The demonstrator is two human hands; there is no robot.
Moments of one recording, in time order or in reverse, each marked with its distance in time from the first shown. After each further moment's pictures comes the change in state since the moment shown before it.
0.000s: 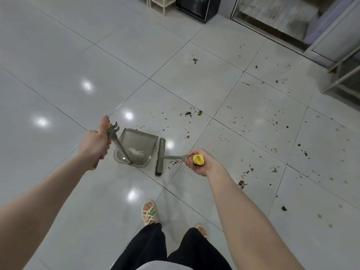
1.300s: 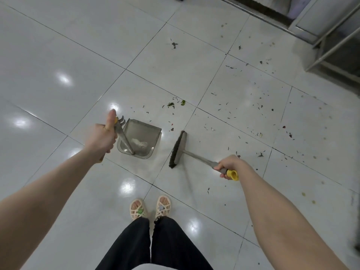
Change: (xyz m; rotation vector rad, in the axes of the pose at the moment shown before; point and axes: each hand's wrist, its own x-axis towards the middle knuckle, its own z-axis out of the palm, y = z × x) left_hand 0.030 0.058 0.110 0.154 -0.138 0.087; right_hand -0.030 -0.079 -0.156 -0.795 0.538 0.081
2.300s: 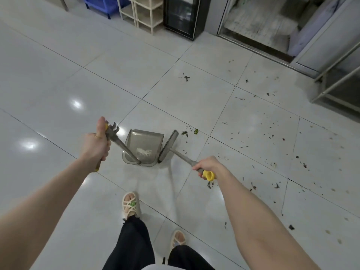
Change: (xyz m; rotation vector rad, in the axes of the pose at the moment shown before) left_hand 0.082 0.011 -0.118 -0.235 0.119 -0.006; right_hand -0.025 -0.171 0.114 0.166 0.033 -0.347
